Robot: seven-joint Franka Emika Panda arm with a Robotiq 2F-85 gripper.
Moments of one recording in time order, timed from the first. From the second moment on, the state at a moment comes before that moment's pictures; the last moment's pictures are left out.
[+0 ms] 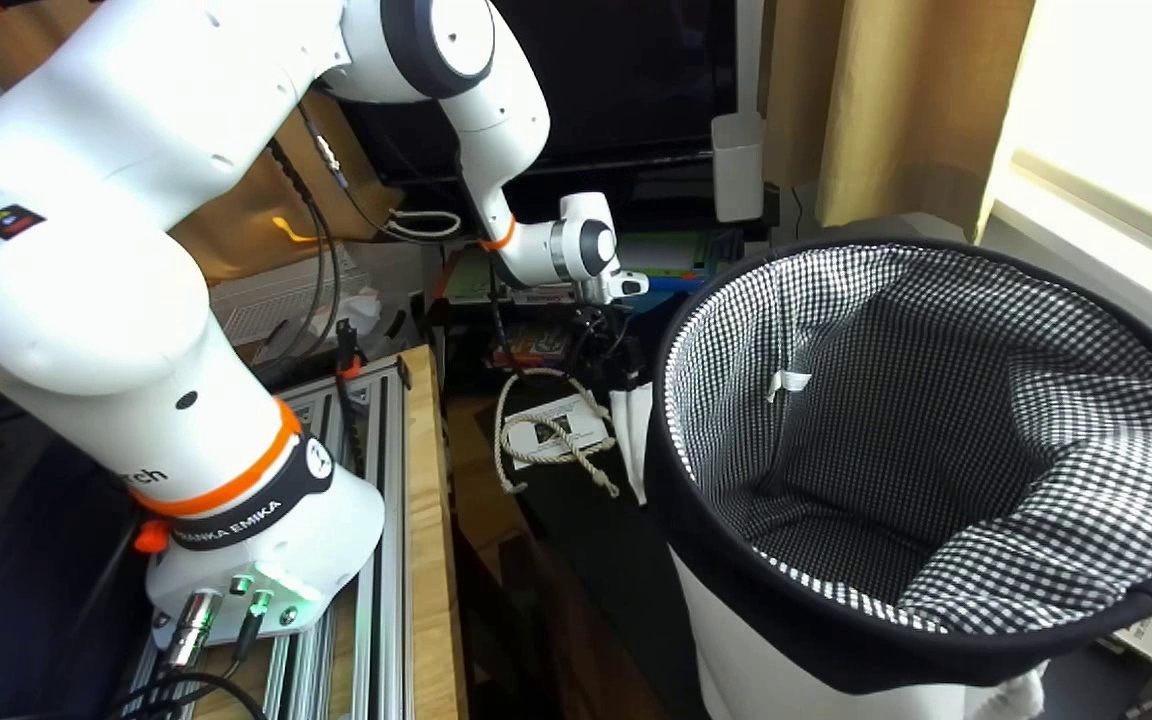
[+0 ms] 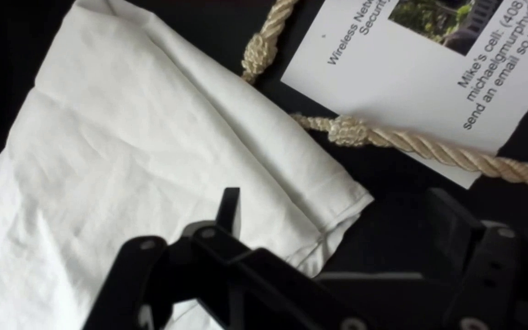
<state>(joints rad) 0.80 1.20 -0.04 -1.66 -0.33 2.48 0.56</state>
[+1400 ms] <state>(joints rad) 0.86 1.36 -0.11 -1.44 -0.33 2.37 0.46</state>
